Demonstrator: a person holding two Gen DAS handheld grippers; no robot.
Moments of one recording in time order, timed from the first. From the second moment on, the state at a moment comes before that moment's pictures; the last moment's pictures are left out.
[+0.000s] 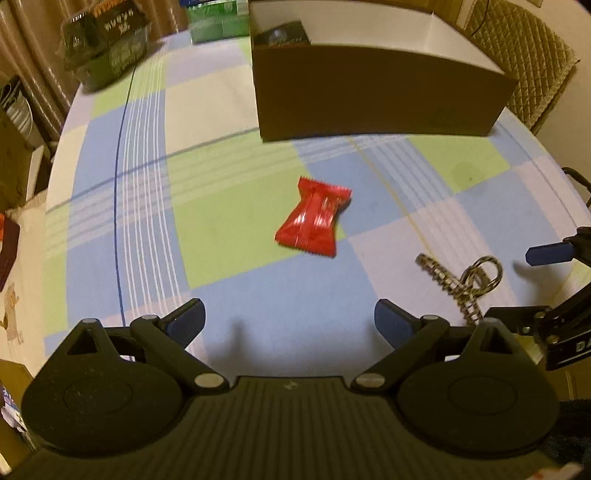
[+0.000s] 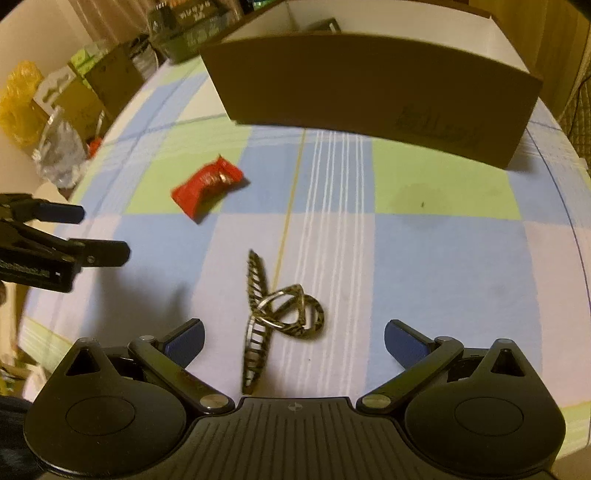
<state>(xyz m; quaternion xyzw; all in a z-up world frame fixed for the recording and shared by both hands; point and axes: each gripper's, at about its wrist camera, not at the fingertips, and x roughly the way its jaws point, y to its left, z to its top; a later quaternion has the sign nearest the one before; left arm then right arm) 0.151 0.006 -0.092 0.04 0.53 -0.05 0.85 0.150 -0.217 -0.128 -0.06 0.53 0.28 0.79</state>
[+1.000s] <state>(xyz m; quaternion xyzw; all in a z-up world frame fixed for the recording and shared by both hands) 0.176 -0.008 -0.116 0.05 0.53 -0.07 0.85 0.176 -0.226 -0.142 -0.12 0.50 0.26 0.81</state>
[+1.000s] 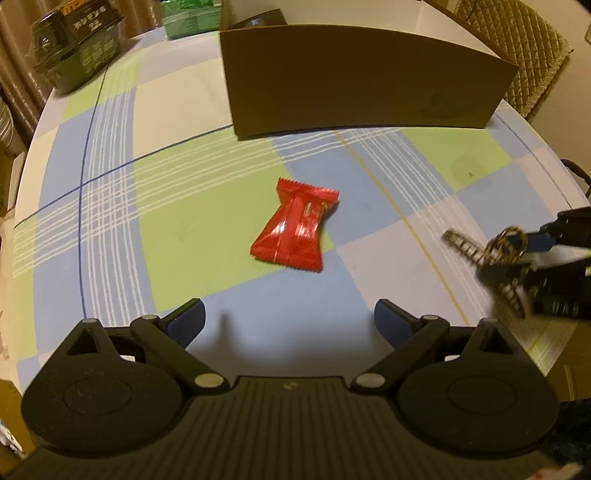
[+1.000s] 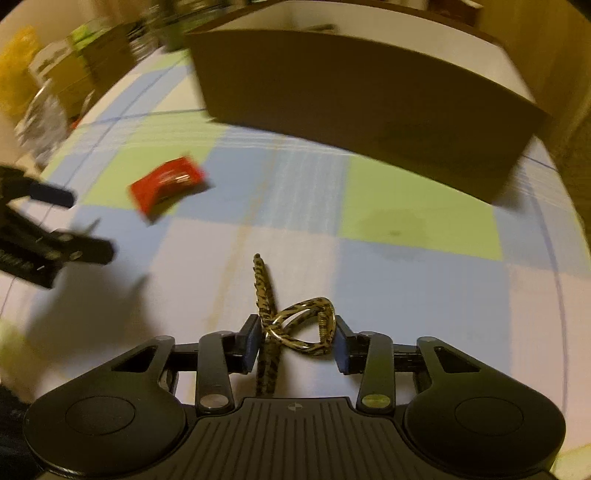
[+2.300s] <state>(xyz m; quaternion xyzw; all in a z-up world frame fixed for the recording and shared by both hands) 0.239 -0.010 -0.140 0.07 0.51 -0.09 0.85 0.230 -0.322 -0.130 0.00 0.49 0.15 0.86</state>
